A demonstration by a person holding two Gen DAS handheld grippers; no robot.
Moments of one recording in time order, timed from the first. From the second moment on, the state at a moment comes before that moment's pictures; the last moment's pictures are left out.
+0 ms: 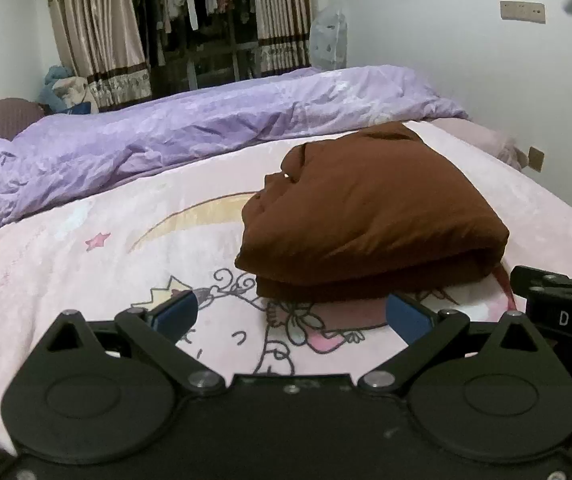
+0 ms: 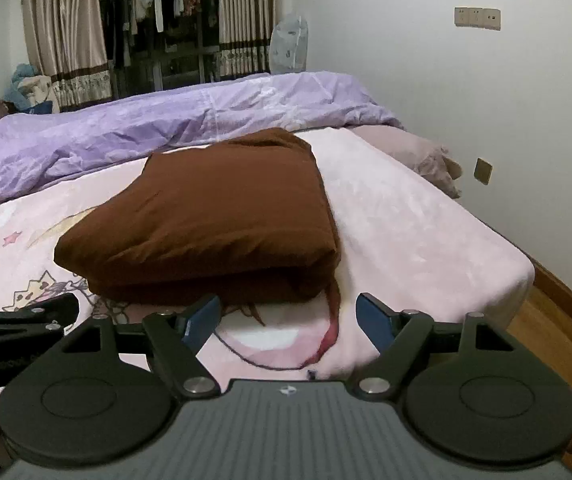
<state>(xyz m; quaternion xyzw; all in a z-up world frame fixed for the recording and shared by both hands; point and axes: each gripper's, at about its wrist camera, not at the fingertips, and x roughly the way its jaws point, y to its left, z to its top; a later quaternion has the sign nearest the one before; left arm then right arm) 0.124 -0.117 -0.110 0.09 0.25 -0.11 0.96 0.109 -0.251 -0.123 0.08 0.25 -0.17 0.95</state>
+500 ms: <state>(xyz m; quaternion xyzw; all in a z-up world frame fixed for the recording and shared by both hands) 0.120 -0.119 -0.108 0.09 0.25 -0.11 0.96 0.106 -0.250 -0.122 0.09 0.25 -0.17 0.95</state>
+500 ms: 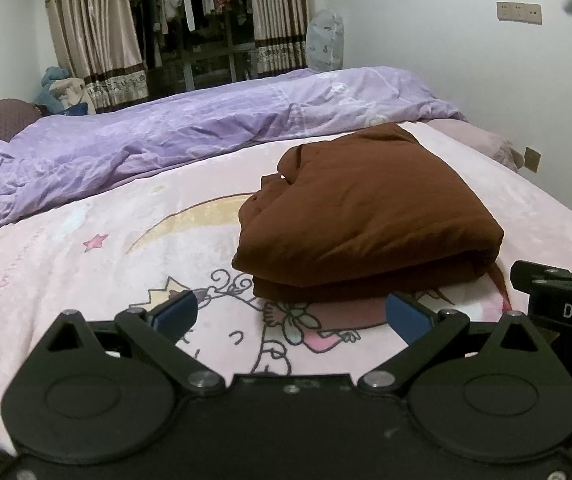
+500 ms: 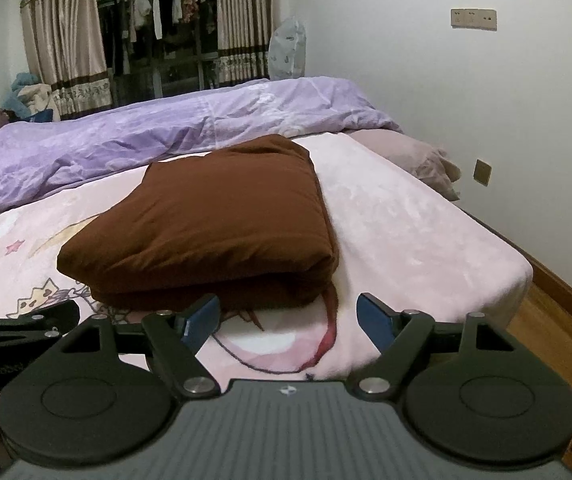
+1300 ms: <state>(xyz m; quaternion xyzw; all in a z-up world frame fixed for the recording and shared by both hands) 0.109 -0.112 -0.100 0.07 0.25 -0.14 0.96 0.107 -0.249 -0.123 0.08 0.25 -0.16 0.95</state>
